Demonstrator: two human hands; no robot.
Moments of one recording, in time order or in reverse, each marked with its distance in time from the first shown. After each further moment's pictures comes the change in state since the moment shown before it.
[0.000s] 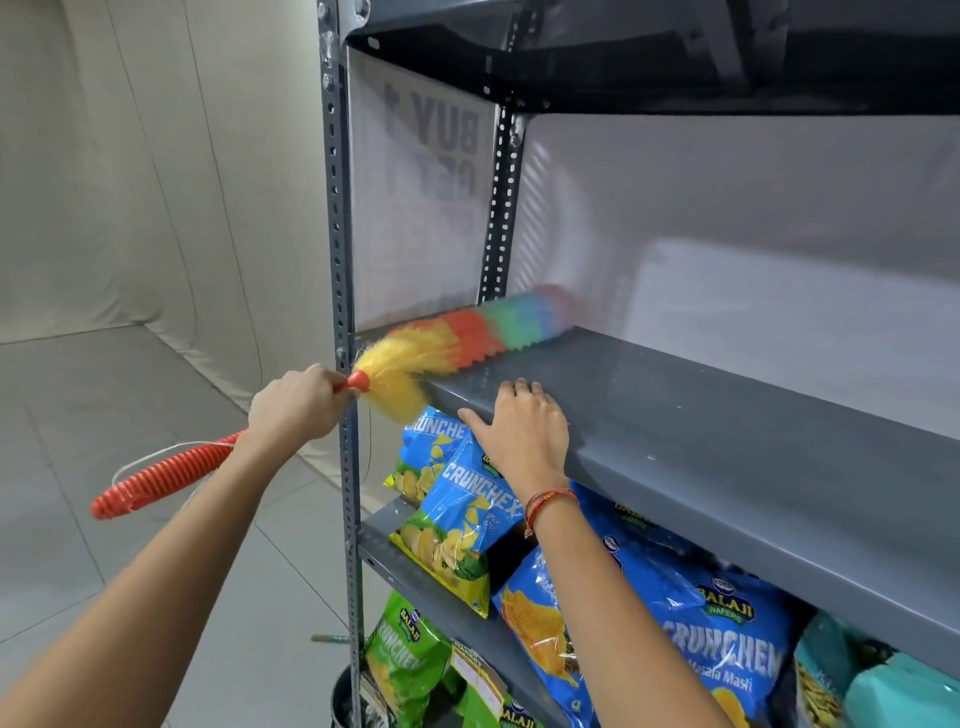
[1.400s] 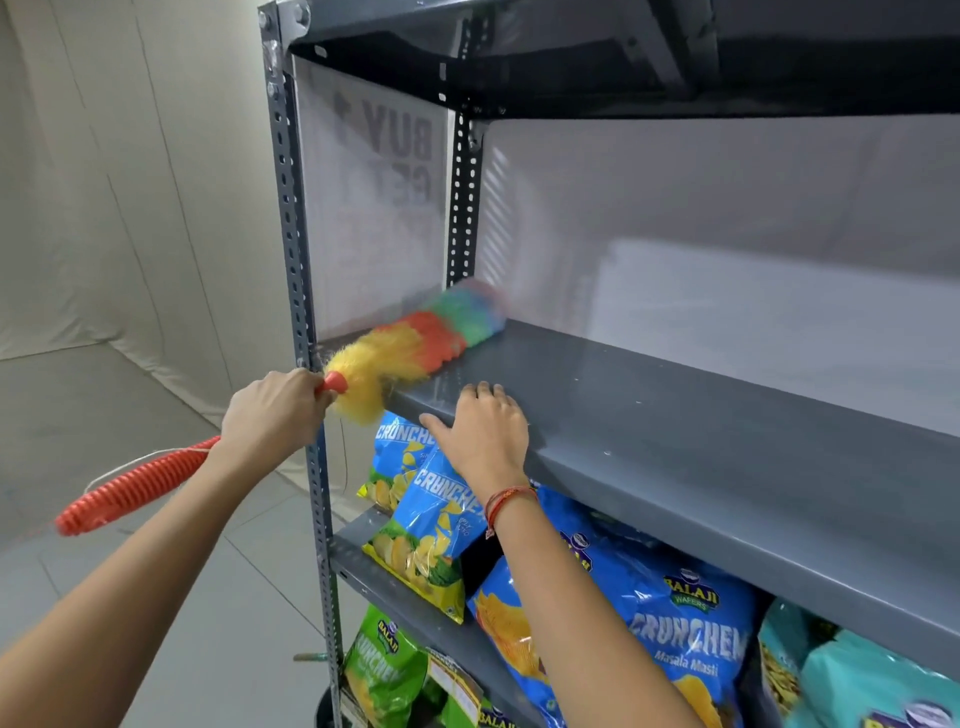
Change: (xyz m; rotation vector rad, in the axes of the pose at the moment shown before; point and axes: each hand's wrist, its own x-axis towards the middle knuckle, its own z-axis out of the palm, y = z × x) left_hand 0.000 0.020 0.006 0.094 0.148 0.165; right_hand -0.003 0.001 -0.009 0.124 -0.035 0.014
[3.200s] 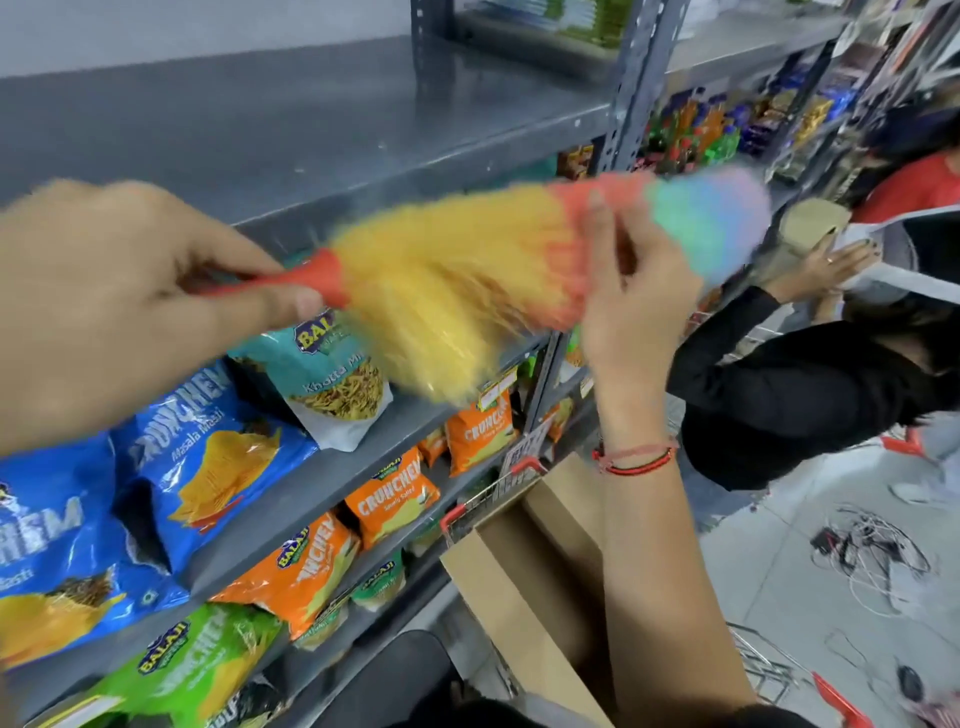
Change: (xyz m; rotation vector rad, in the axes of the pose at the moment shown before) left_hand -0.160 0.313 -0.064 -0.631 -0.679 1.532; right_hand -0.370 0.172 -0.235 -0.332 1.043 1.053
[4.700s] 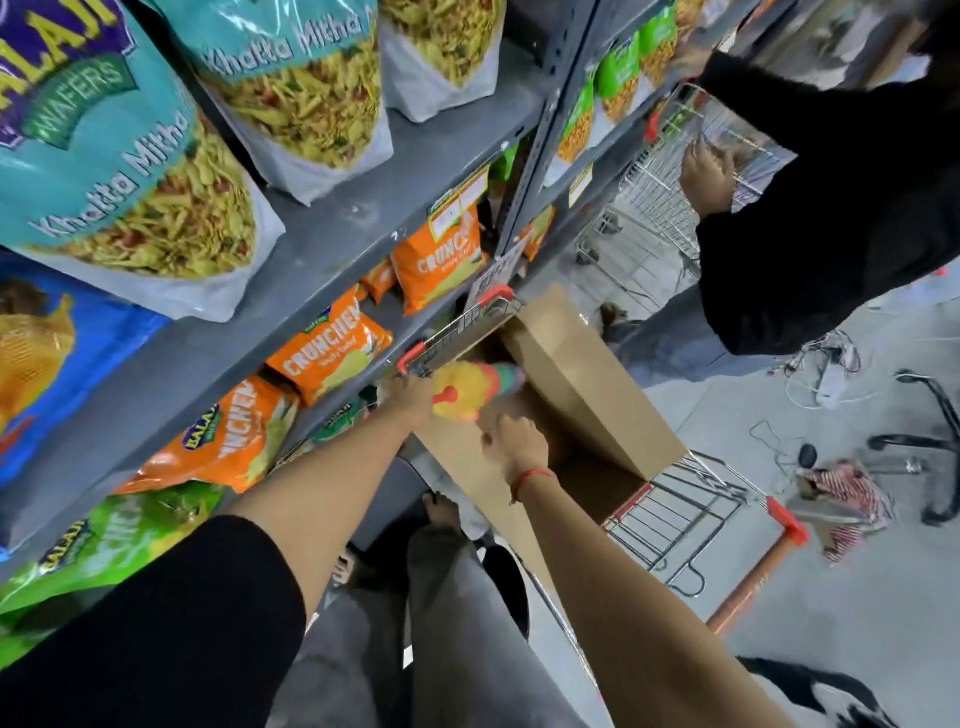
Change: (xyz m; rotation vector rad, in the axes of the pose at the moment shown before) left_hand 0.094 -0.056 0.501 0.241 -0.870 -0.198; right_hand -0.268 0.302 0.055 -0.809 -1.327 0.716
